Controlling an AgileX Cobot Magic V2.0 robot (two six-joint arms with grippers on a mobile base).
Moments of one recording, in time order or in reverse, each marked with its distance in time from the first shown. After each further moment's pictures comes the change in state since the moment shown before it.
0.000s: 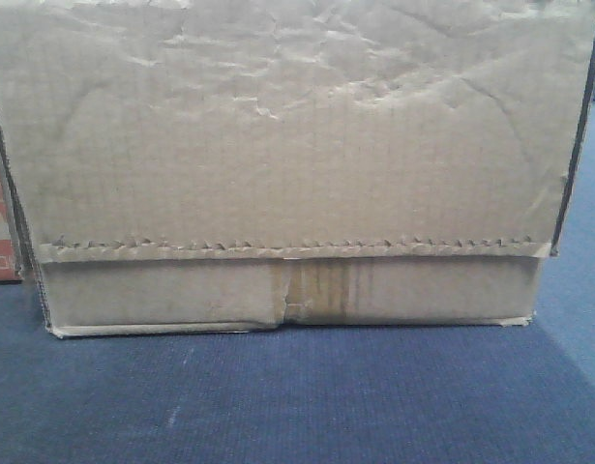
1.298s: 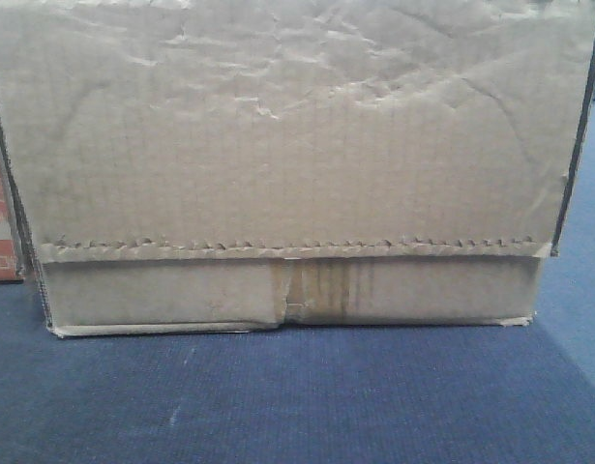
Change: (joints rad) left arm 0.000 0.000 0.000 0.000 0.035 0.000; right arm 0.000 0.000 0.000 0.041 0.070 0.000
